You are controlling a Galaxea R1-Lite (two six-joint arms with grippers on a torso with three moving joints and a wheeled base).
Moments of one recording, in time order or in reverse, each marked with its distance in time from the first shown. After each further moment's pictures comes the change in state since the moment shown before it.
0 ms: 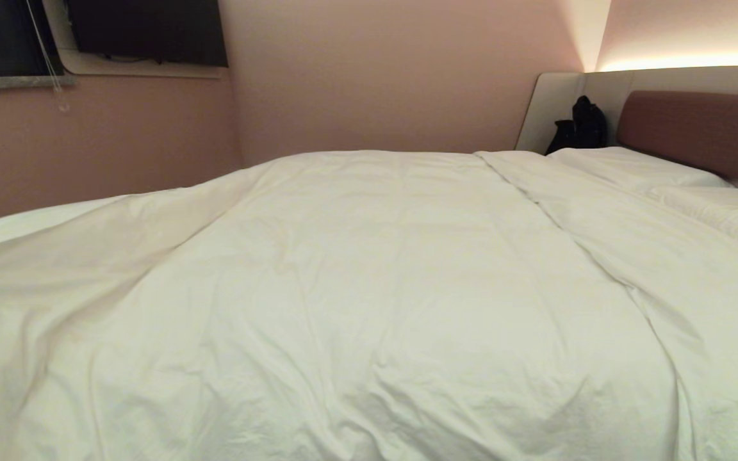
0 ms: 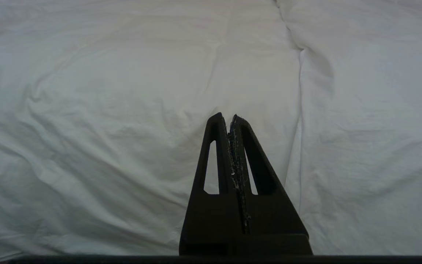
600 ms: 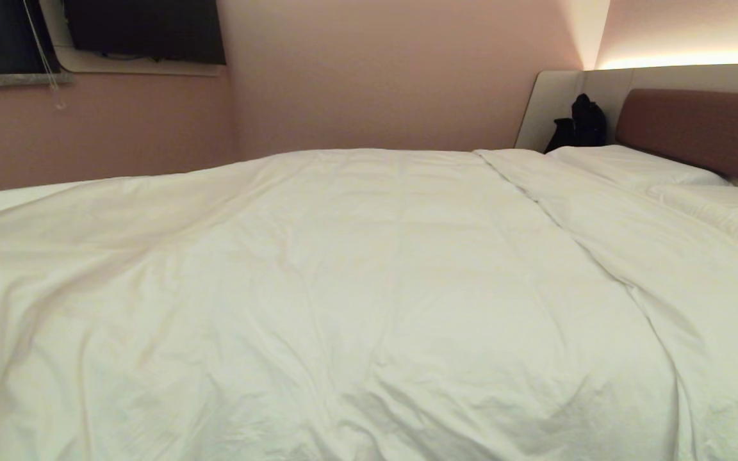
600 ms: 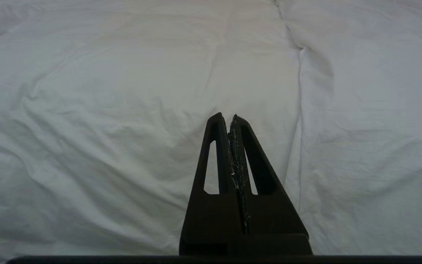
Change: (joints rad) left arm -0.011 -0.042 -0.063 0.065 -0.002 -0.044; right arm 0.000 0.000 0.000 0.000 0.000 0.000
